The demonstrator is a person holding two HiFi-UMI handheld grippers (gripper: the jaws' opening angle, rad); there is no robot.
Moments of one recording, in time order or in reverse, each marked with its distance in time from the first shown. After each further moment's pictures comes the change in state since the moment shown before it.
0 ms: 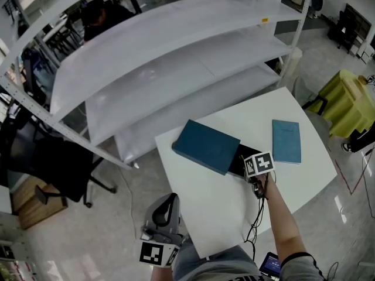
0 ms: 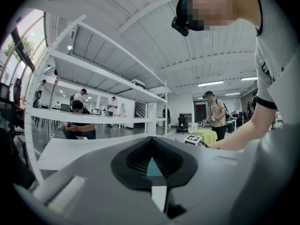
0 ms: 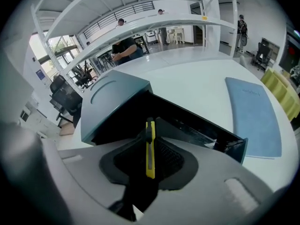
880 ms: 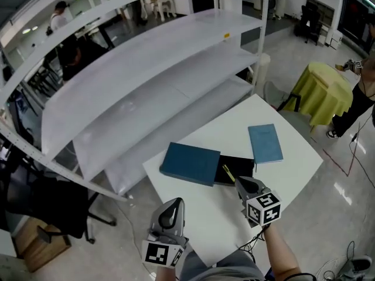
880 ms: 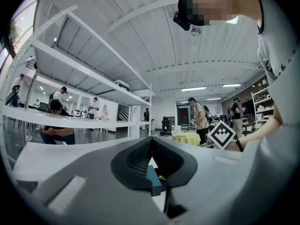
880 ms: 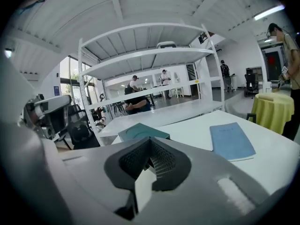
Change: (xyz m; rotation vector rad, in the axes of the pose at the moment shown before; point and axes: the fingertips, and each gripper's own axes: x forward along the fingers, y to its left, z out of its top) left arm 0.034 -0.033 0.011 0.036 -0.037 -0.219; right arm -0.155 0.067 -0.004 -0.059 -0.692 0.046
